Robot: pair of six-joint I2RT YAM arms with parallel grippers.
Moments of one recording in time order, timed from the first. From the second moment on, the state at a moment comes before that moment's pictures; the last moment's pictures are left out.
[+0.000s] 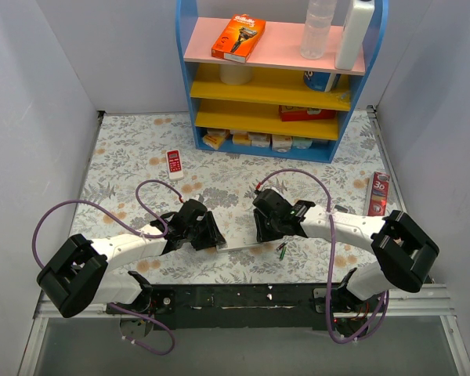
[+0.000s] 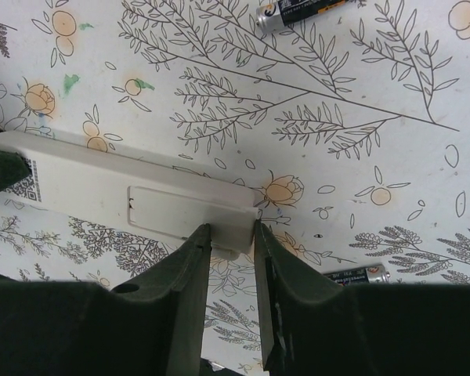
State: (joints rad) left arm -0.75 1.26 0.48 -0.13 0.06 -0.98; right arm 0.93 1.46 0.80 -0.42 0.06 0.63
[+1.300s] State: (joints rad) left arm -0.75 1.25 0.47 -0.11 0.06 -1.00; right arm 0.93 1.41 0.76 -0.40 0.07 0.68
